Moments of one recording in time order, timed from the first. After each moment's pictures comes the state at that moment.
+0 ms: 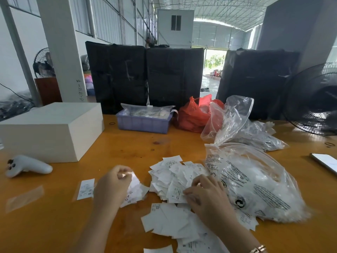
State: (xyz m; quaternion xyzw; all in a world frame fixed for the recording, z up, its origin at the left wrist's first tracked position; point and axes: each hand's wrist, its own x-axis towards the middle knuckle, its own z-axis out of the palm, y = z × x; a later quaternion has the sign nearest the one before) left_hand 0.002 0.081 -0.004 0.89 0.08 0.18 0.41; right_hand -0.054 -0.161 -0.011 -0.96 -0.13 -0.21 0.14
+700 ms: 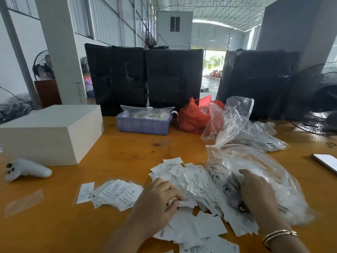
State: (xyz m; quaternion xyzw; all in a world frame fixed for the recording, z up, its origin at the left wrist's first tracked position) left_hand -0.025 0.020 -0.015 0.88 -0.35 0.19 0.26; right_hand -0.043 -0.240 0.011 -0.95 0.21 -0.17 0.15
